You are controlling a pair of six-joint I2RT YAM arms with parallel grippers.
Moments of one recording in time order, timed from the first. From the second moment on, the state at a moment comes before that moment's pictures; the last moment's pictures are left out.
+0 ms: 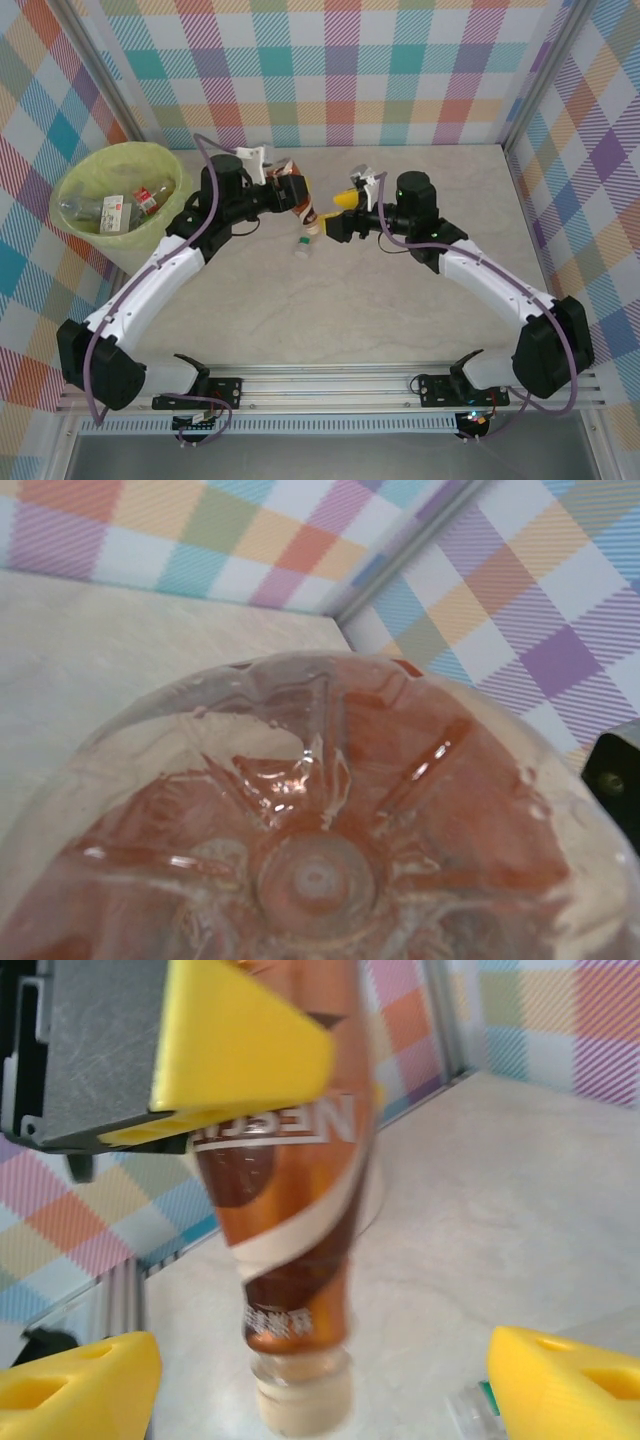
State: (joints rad) left arm -0.46 1.29 1.23 -0.25 0.33 -0.56; right arm 0.54 1.33 1.02 0.08 -0.63 0.21
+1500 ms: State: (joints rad) left arm 0.01 1.46 1.85 -0.97 -0.37 -0.35; right arm 0.54 1.09 0.83 0.00 0.17 0.26
